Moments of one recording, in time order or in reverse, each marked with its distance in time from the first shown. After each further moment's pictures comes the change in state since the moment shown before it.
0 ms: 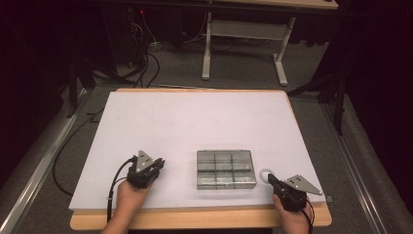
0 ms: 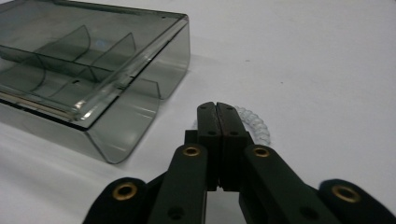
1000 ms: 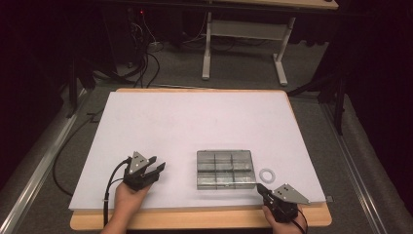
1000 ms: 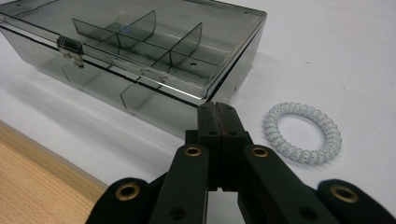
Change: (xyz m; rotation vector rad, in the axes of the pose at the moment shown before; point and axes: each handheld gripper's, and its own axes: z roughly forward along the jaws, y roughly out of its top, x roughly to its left) left arm -0.001 -0.002 -0.002 -0.028 -0.011 0.015; right arm 0.040 -0.002 -0.014 0.026 0.074 -0.106
